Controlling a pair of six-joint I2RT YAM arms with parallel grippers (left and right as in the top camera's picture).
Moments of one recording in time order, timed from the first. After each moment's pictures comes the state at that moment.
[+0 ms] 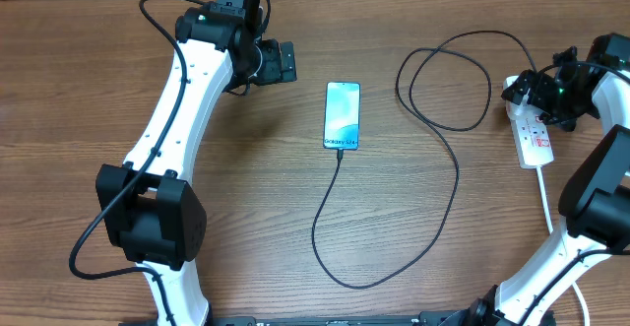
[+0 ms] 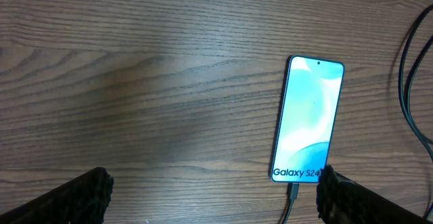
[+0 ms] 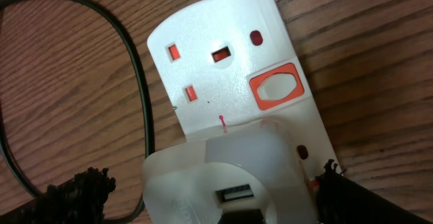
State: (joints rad) left arm -0.24 2.01 1.91 -1.10 0.11 -0.36; right arm -0.45 2.15 1.65 -0.86 -0.34 -0.01
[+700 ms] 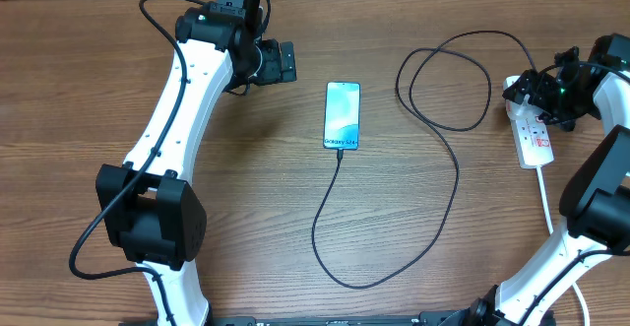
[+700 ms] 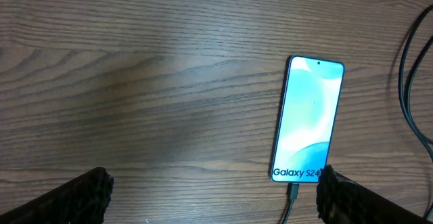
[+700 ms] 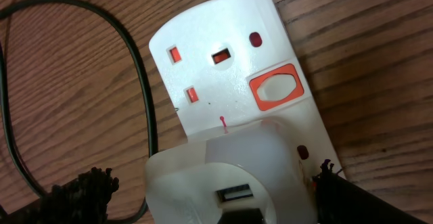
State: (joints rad) left arm -0.24 2.01 1.91 -1.10 0.11 -0.36; right arm -0.46 2.15 1.65 -0.85 -0.35 0.00
